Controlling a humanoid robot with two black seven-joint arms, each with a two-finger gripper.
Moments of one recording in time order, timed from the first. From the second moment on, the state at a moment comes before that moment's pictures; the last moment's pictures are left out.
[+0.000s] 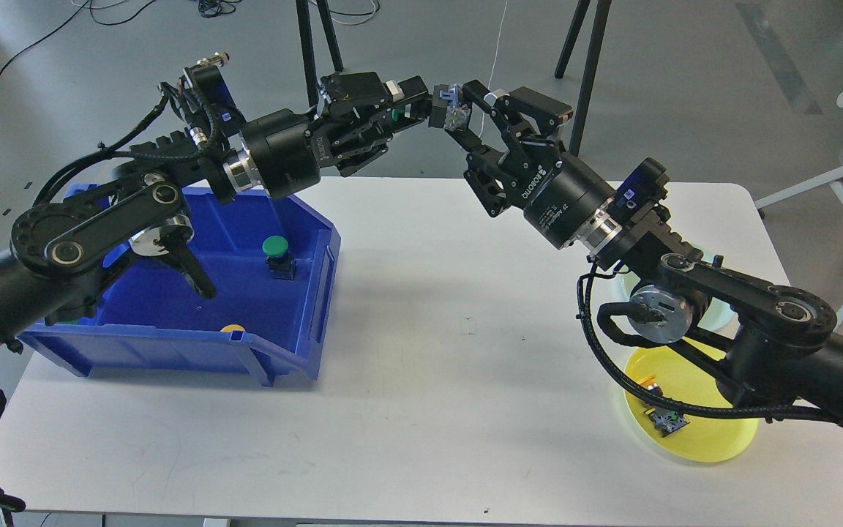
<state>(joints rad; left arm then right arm) -0.97 0.42 -0.44 -1.02 0.74 -0.49 -0.49 0.81 -0.37 0.43 1.31 -0.30 0.11 0.49</state>
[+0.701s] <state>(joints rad) -0.97 0.41 -0.47 -0.98 0.71 -0.49 -0.49 0.59 -0.55 0.60 1.35 -0.27 0.10 0.49</state>
